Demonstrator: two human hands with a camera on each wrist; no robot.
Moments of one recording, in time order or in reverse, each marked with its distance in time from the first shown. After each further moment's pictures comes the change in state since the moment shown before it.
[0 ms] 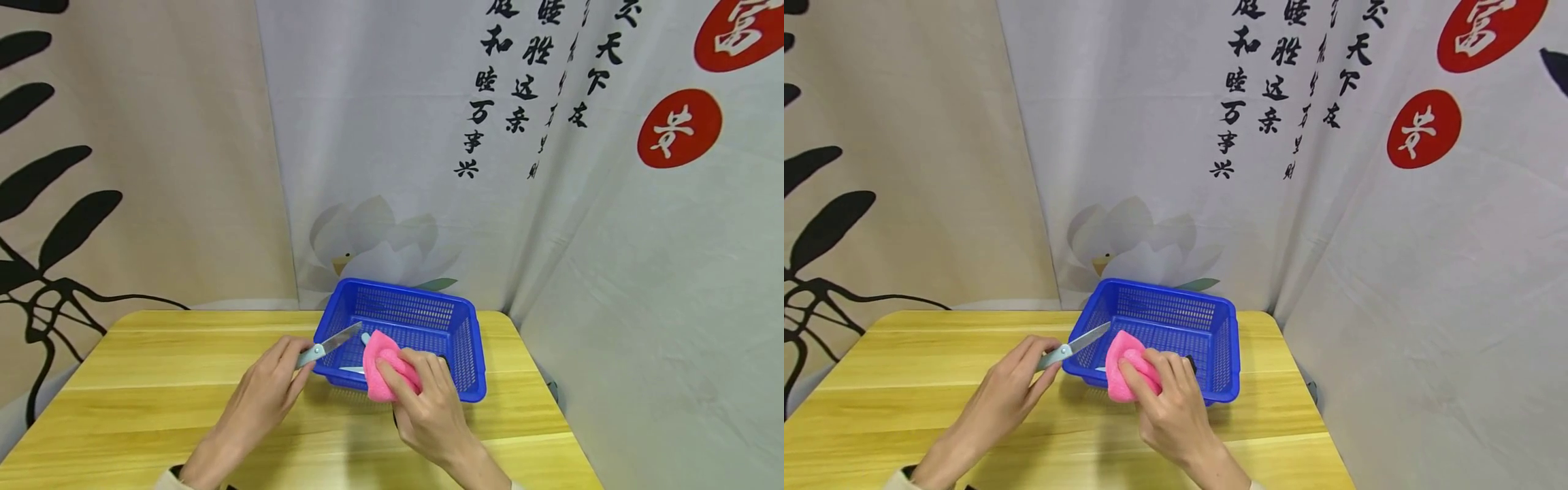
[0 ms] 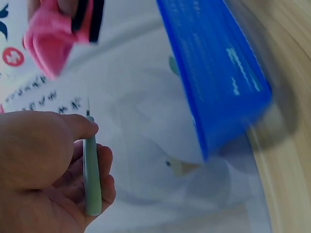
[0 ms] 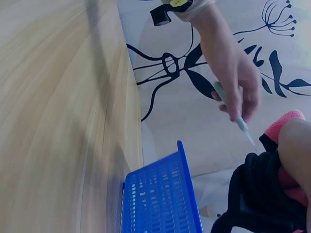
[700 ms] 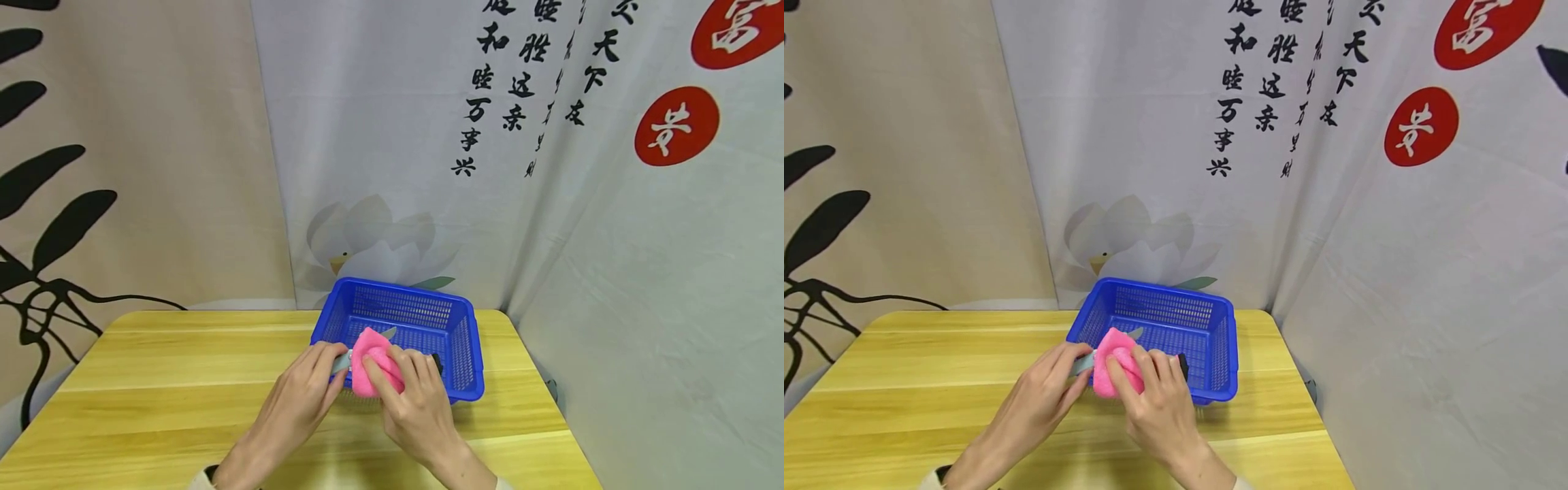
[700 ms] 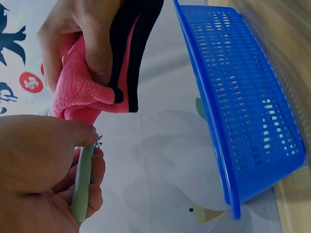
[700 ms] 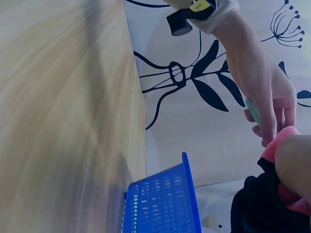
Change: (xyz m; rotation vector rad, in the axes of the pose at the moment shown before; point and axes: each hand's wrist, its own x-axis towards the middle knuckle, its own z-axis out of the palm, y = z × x) left_hand 0.014 0.044 0.019 -0.049 0.047 0.107; right_hand 0.004 -0.011 0.012 -0.181 -0.079 0.011
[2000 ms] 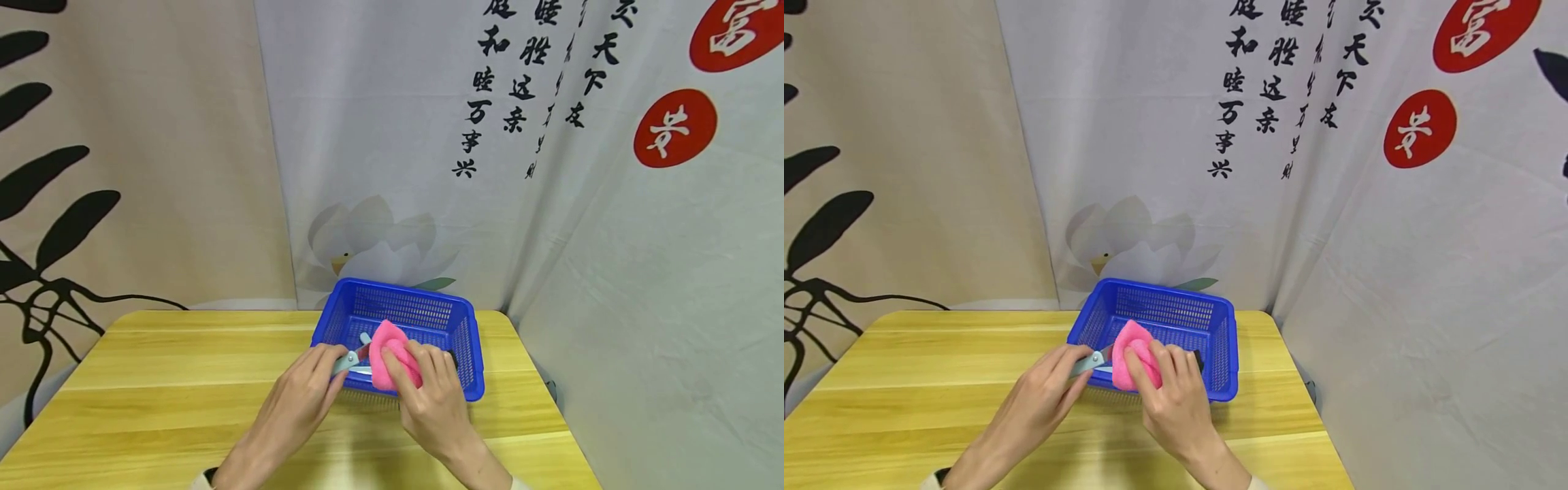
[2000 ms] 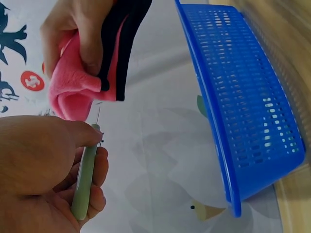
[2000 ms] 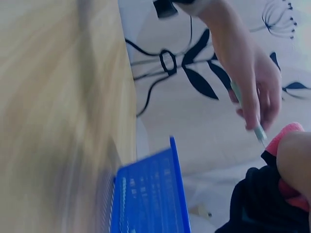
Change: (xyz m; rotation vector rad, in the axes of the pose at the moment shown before) left_hand -0.002 0.003 -0.006 0.017 -0.031 -0.036; right_hand -0.001 0.018 -0.011 0.015 0.043 0.010
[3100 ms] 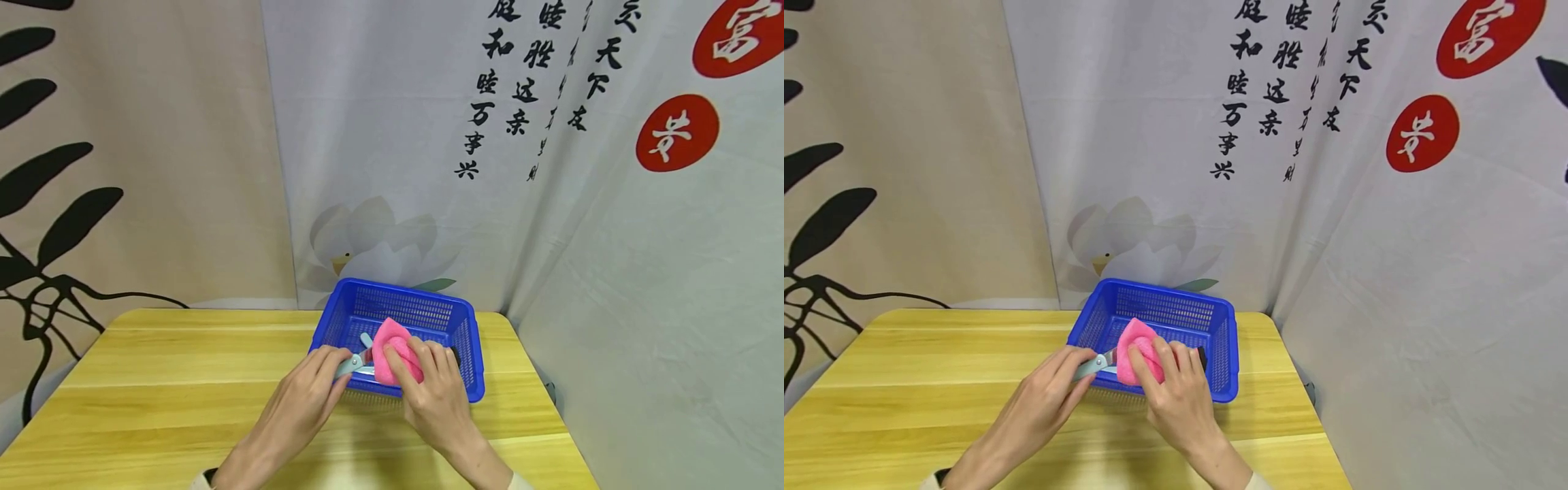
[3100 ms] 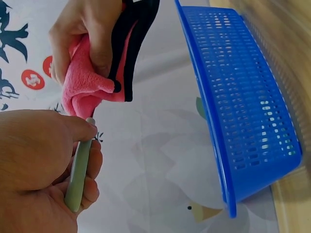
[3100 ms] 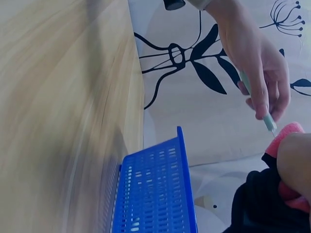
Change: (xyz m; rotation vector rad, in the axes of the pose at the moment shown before) left_hand -0.005 -0.003 0.003 -0.027 0.000 0.050; right_hand -0.006 0.003 0.003 -0.041 -0.094 0.016
